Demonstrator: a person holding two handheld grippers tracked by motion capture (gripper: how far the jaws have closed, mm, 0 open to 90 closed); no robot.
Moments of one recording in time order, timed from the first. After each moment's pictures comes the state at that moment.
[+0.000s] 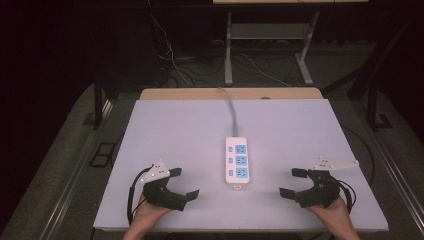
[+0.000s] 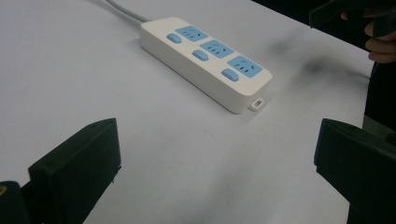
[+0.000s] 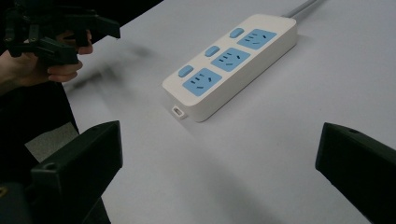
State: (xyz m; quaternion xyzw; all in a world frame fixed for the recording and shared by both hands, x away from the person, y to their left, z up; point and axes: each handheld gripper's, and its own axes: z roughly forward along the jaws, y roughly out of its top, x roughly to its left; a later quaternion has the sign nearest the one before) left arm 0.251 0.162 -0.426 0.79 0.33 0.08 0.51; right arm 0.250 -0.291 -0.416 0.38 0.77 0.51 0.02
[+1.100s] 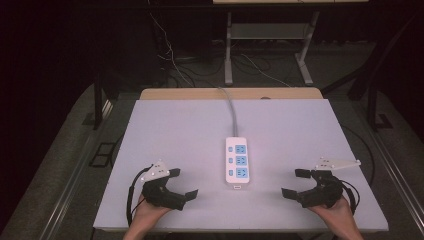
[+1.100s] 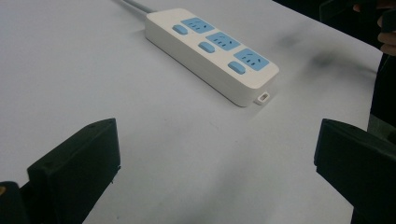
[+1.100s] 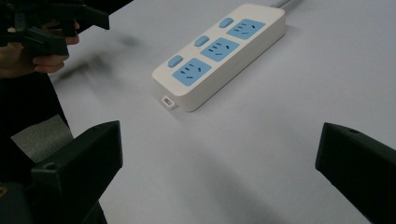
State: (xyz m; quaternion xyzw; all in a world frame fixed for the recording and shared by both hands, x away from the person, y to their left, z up) left arm 0.252 0.165 -0.427 0.79 0.34 0.07 0.50; right arm 0.248 -0.294 -0.412 0.39 0.78 0.48 0.03
